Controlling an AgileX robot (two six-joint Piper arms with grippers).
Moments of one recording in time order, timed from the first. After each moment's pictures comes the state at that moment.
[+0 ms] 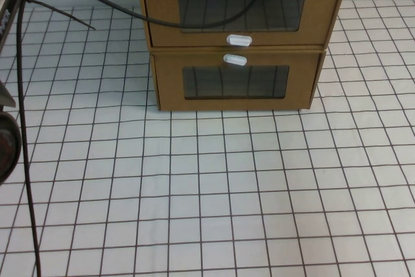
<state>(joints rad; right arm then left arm) 0.01 0.54 -0.49 0.56 0.74 -0.24 -0.33 2.20 -2.46 -0.68 1.03 0.65</state>
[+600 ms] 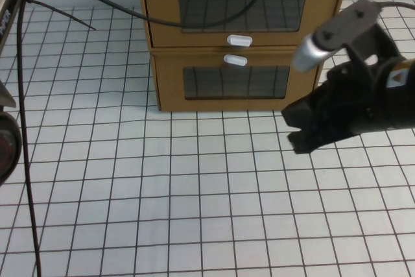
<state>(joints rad) 0.55 1.31 -1.07 0.37 0.64 -0.38 -0.33 2.20 -2.46 -0.68 1.03 0.63</state>
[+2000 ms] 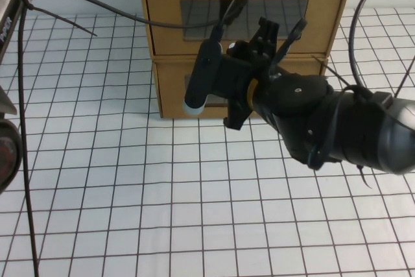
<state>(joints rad) 0.80 1.80 -1.29 -1.66 0.40 0.81 -0.33 2.20 -2.47 -0.68 1.07 0.54</state>
